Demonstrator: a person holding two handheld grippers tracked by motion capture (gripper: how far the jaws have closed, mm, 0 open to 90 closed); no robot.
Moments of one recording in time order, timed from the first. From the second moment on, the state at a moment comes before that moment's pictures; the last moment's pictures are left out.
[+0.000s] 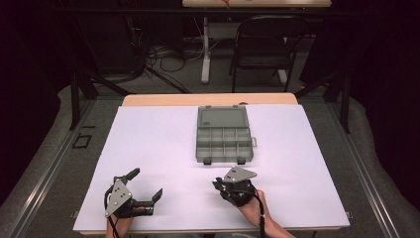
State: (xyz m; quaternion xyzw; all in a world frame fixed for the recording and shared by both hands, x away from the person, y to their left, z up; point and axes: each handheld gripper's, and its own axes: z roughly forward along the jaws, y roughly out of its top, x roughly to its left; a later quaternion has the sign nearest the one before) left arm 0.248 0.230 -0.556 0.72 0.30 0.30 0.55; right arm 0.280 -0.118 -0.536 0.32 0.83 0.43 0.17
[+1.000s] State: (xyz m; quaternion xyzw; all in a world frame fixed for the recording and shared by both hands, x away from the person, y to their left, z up) left arm 0.248 0.230 -0.555 0.72 0.30 0.30 0.55; right arm 0.284 -0.138 -0.522 0.31 0.82 0.44 0.18
